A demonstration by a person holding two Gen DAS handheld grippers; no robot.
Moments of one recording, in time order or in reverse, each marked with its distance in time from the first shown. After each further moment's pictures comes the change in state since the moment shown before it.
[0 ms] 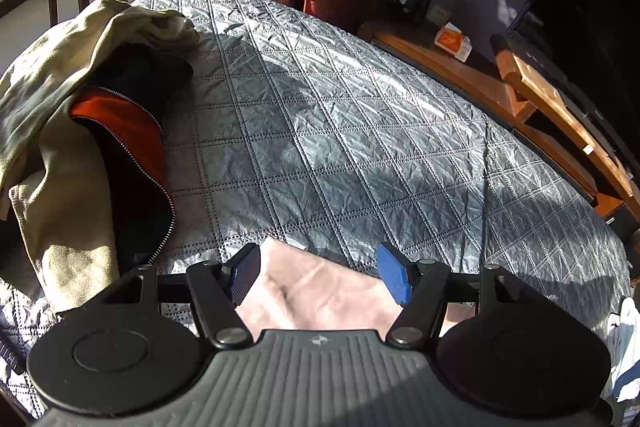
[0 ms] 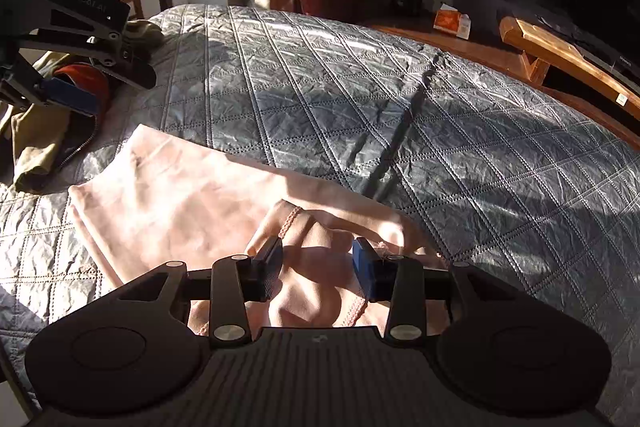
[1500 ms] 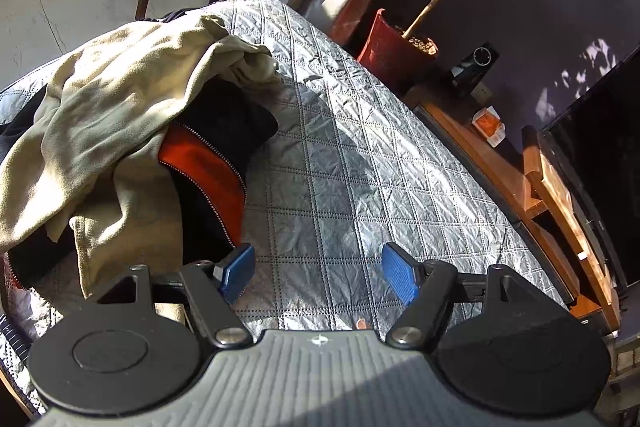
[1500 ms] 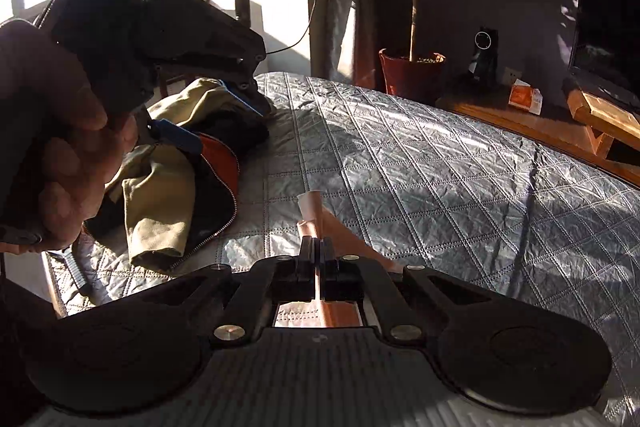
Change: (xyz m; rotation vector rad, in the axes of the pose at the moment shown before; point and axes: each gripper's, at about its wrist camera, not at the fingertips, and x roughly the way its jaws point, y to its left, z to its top) left arm -0.018 0.065 0.045 -0.232 -0.058 -0.038; right arm -0.046 0.057 0.040 0.100 -0.182 0.152
